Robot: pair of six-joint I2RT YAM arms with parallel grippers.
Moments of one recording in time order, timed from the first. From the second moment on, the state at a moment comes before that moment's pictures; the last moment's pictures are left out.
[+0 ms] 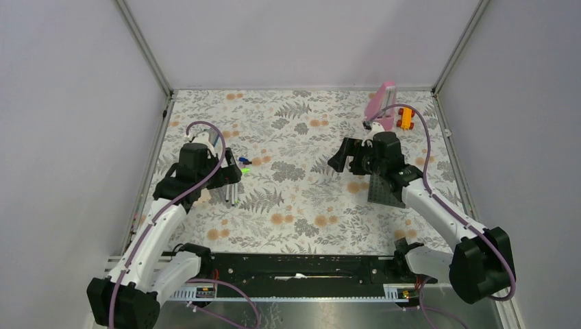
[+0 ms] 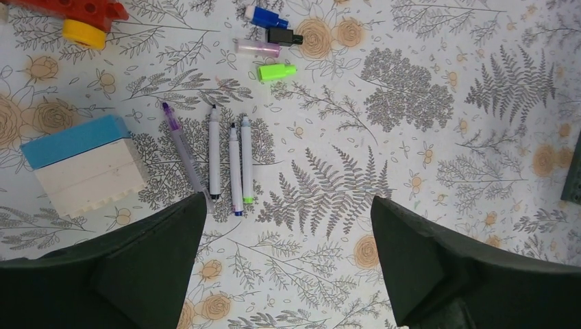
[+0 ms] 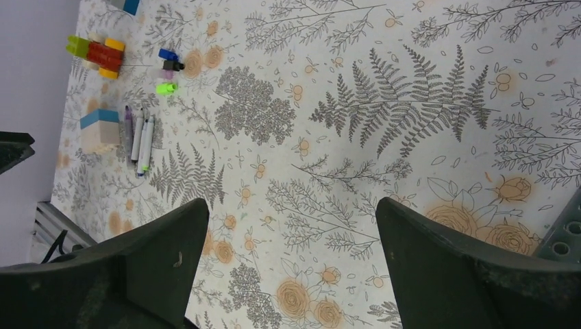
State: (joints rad) left arm -0.23 0.90 0.80 -0.63 0.00 -0.42; right arm 0.36 1.17 0.75 -0.14 -0.26 0.50
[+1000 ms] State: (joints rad) left arm -0.32 1.12 0.80 -0.68 -0.11 -0.55; right arm 0.46 1.17 0.57 0.12 0.13 0.44
